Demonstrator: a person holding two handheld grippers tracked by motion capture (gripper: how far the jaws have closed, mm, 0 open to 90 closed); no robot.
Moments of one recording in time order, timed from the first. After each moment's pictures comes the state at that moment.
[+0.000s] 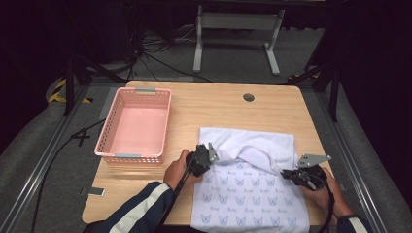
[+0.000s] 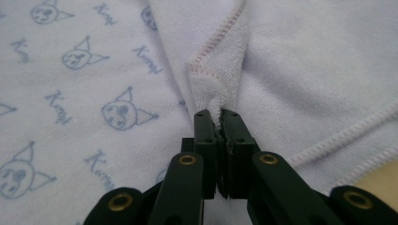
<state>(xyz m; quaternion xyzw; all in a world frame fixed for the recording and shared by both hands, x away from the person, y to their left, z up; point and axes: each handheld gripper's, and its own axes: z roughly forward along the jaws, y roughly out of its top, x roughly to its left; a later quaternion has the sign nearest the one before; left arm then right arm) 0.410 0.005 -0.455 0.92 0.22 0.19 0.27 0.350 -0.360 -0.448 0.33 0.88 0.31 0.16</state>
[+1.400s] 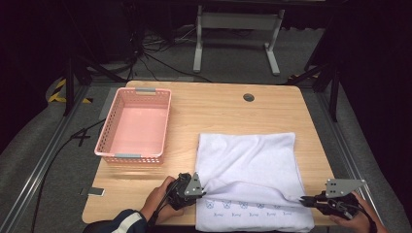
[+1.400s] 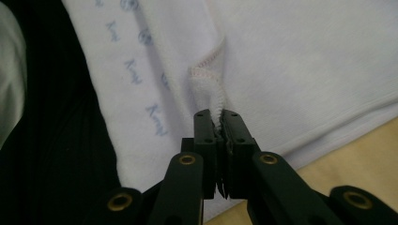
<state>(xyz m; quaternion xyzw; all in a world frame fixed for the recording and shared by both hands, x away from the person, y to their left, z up) 0.304 0.061 -0.454 0.93 0.12 0.09 0.32 0.265 -0.401 -0.430 0.23 0.91 0.34 0.07</state>
